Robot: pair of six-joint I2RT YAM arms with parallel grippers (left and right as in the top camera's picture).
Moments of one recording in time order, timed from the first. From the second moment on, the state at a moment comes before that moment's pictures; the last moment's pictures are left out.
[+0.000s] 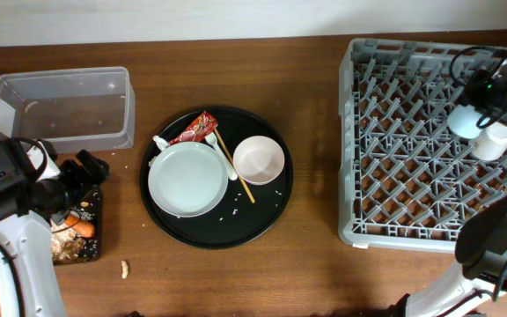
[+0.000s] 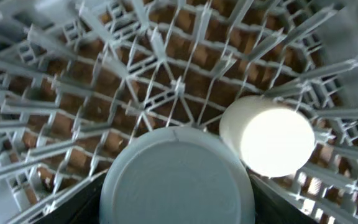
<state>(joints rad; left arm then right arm) 0.48 1.31 1.08 -0.87 0.32 -0.29 -0.39 1.90 1.83 -1.03 0.07 0.16</state>
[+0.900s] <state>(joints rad) 0.48 1.31 1.08 -0.87 0.32 -0.29 -0.31 1.72 1.79 -1.10 -0.12 0.18</state>
